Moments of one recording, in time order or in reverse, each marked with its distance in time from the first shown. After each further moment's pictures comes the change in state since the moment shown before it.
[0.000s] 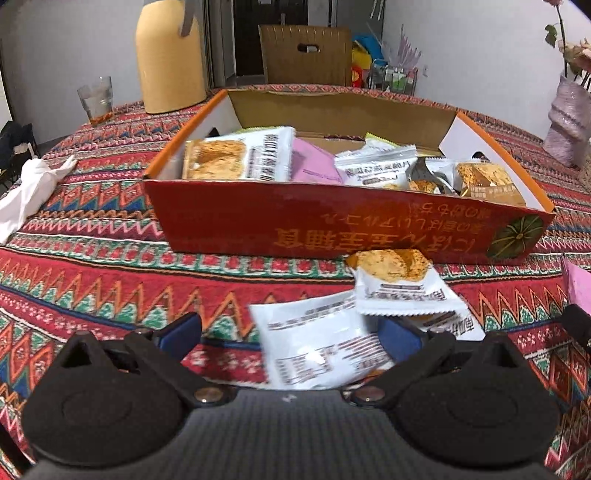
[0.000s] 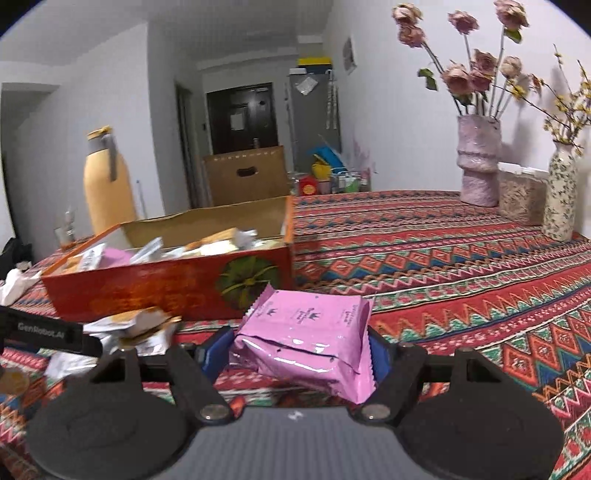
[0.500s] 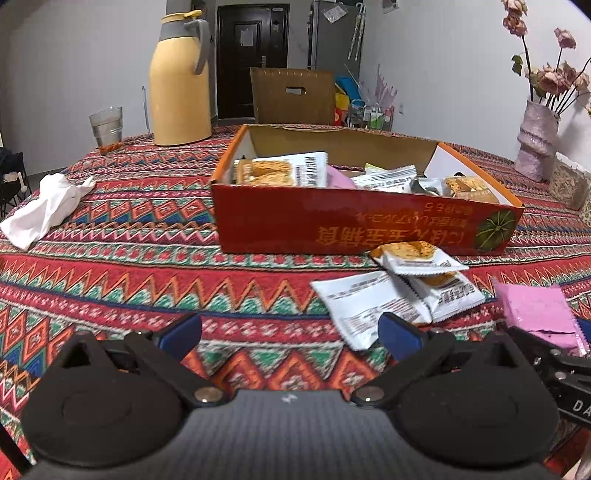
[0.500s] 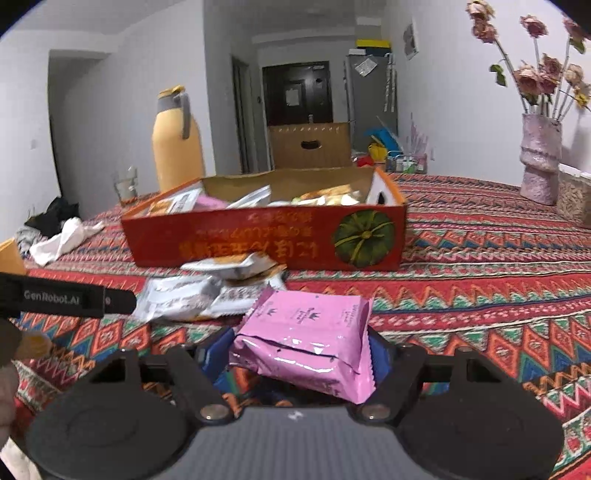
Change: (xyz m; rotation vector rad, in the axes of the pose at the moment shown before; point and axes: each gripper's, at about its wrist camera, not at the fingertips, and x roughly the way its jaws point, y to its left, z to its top) left arm -0.041 0.052 -0.037 0.033 -0.158 -0.074; right arm -0.025 0.065 -0.026 -0.098 0.070 0.146
